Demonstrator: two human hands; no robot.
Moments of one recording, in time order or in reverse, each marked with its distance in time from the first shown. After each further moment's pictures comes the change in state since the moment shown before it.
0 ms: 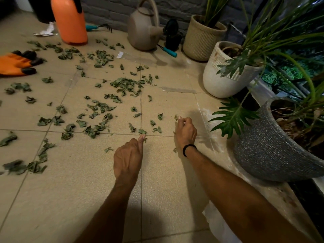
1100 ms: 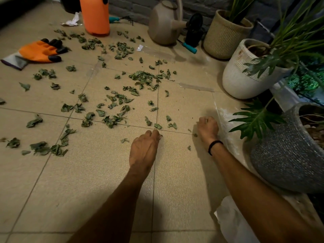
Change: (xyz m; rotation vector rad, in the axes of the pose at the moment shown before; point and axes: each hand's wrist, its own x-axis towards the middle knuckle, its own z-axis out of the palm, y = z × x) left_hand 0.008 -0.010 0.011 0.031 -0.145 0.105; right_hand 0.026 0.003 -0.017 -0.008 -0.148 0.091
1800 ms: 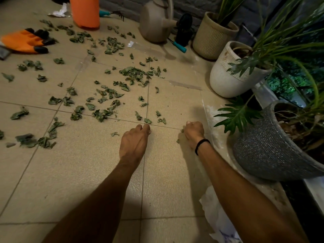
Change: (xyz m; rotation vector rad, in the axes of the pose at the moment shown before) left_hand -0.001 -0.001 0.001 0.051 0.012 0.040; right_hand -0.036 -0.009 -0.010 -0.032 -0.100 0.220
